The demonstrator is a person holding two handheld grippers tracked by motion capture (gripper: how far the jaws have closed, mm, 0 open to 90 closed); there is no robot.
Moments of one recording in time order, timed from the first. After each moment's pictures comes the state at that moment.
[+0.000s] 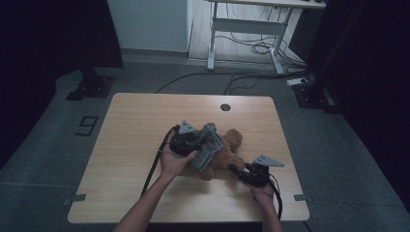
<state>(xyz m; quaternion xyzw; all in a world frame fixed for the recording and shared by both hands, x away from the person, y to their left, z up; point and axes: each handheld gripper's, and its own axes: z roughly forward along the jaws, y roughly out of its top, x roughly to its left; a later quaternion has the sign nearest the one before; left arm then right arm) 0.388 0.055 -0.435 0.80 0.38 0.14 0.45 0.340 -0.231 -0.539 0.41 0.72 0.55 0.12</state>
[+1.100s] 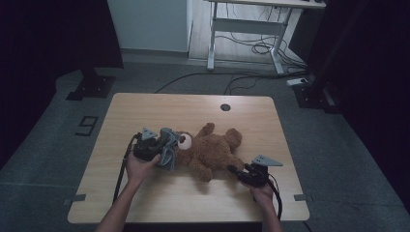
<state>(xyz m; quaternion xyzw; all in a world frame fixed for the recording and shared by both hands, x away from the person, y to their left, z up) 0.388 0.175 -0.483 0.77 0.47 0.20 0.39 0.341 -0.229 -0.542 0.41 0.72 0.55 0.11</state>
